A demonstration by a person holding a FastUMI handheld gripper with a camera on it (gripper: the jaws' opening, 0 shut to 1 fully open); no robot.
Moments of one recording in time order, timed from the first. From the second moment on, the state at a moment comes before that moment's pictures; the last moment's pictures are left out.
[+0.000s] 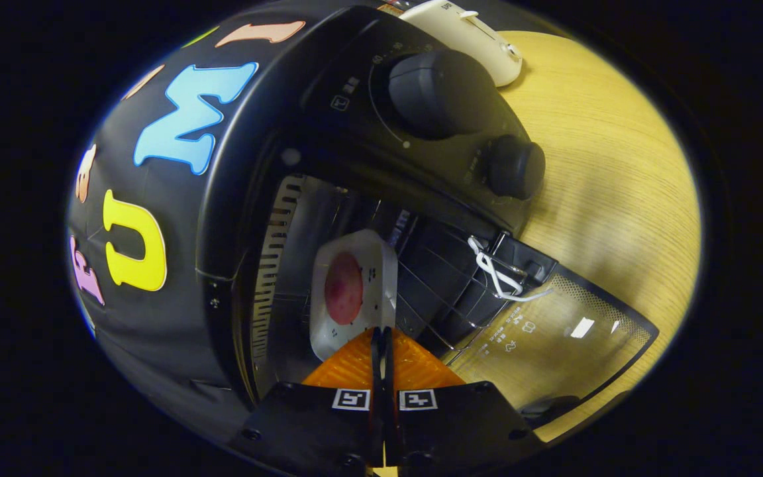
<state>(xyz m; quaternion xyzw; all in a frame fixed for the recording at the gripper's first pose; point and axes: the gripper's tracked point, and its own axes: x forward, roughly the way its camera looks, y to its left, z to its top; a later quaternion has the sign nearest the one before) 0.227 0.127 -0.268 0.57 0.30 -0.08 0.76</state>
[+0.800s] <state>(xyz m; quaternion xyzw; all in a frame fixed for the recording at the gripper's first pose) 0.160 0.126 -0.227 0.49 0.29 -0.02 0.82</state>
